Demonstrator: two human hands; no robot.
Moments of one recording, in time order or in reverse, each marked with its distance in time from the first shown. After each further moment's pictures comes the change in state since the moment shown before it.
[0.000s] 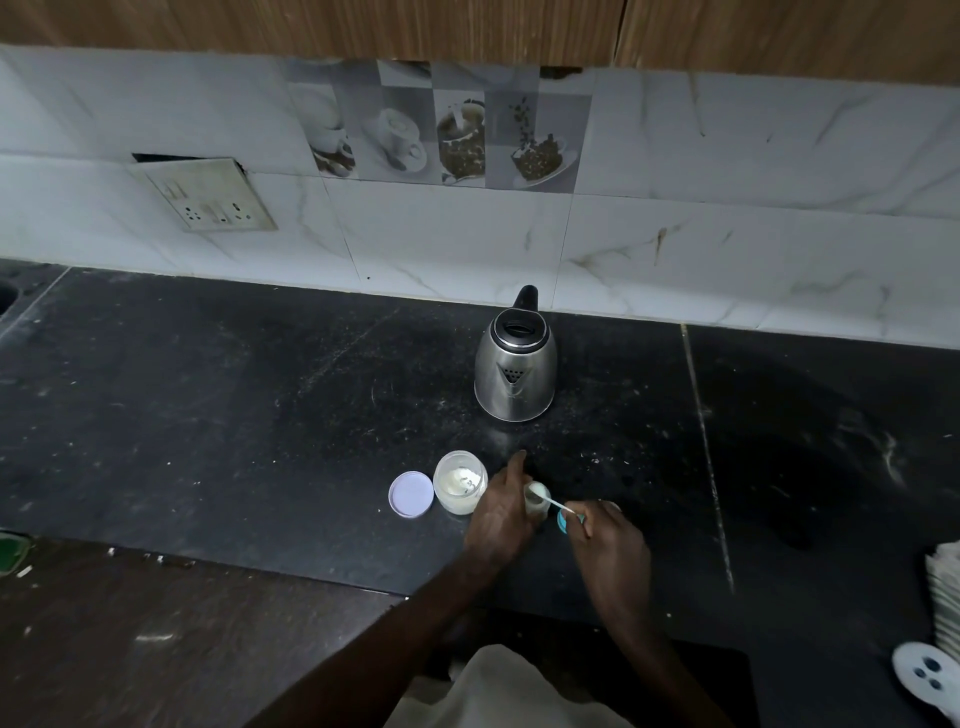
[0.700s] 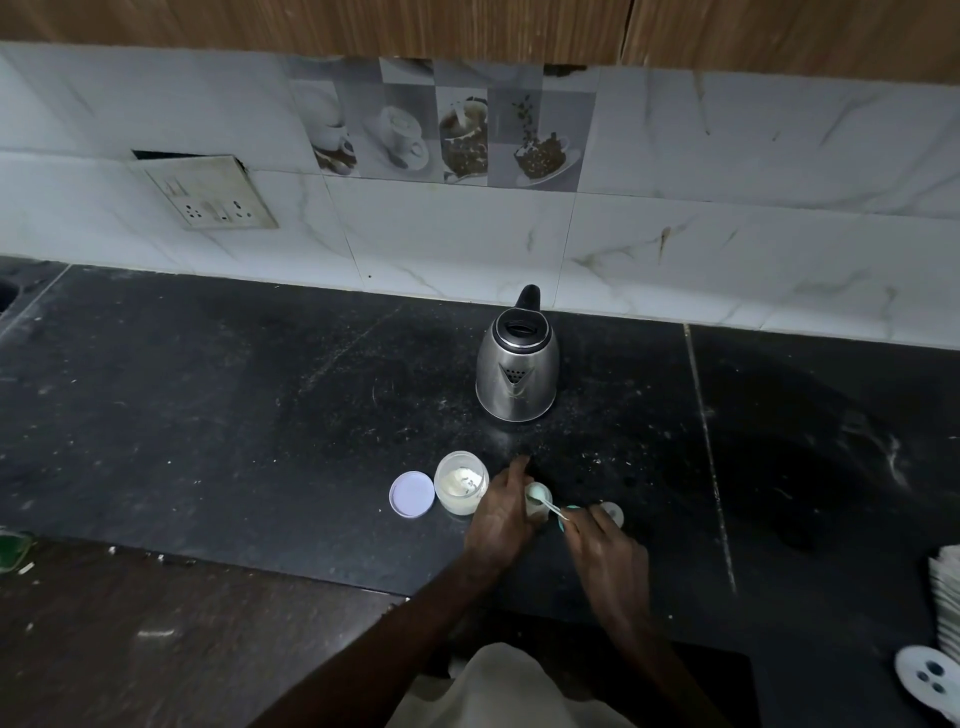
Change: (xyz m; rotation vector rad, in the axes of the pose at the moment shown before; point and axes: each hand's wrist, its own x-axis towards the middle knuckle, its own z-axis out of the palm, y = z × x) left_hand 0.002 -0.008 0.003 -0.016 -0.032 0.015; right_hand -0.004 0.004 0.000 -0.254 0.083 -0.316
